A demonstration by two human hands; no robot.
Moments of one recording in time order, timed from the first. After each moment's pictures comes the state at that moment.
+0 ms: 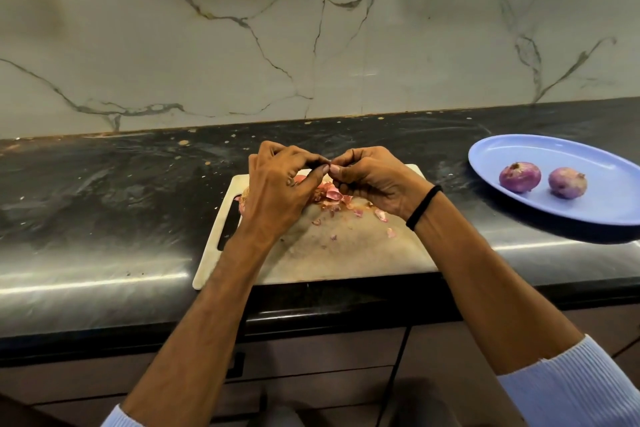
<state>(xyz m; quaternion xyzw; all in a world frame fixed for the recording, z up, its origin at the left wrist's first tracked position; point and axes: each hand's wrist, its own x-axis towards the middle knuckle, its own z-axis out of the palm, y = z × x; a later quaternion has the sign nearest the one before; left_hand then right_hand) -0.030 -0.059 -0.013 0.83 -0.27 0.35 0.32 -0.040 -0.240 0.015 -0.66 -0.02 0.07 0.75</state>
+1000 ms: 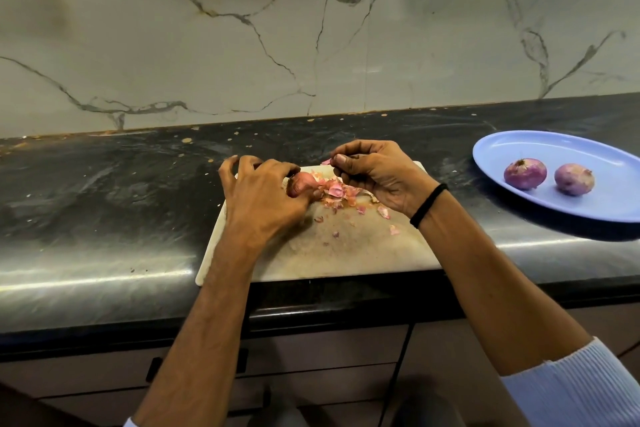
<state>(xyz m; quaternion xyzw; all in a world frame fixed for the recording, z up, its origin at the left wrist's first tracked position) -0.041 -0.039 -0.012 0.96 -0.11 0.23 0.12 -0.040 -0.246 0.015 -0.62 -0.01 0.05 0.78</state>
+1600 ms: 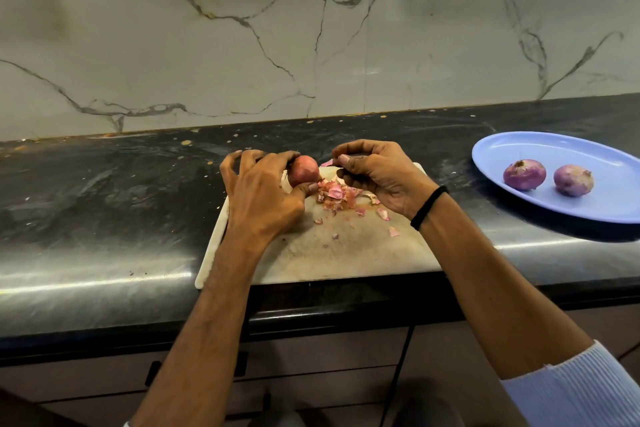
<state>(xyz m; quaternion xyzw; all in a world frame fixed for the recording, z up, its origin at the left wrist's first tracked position) -0.037 -0.040 -0.014 0.92 -0.15 0.31 0.19 -0.039 -0.246 0.013 -0.65 0.01 0.01 0.76</state>
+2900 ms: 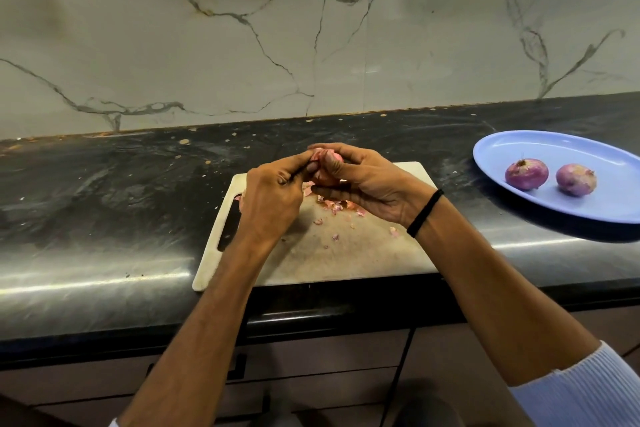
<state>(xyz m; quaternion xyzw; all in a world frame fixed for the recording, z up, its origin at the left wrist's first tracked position) -0.047 -0.057 -0.010 0.81 -0.25 0.29 0.44 -0.049 -0.227 0.012 -0.57 -0.10 0.13 0.80</state>
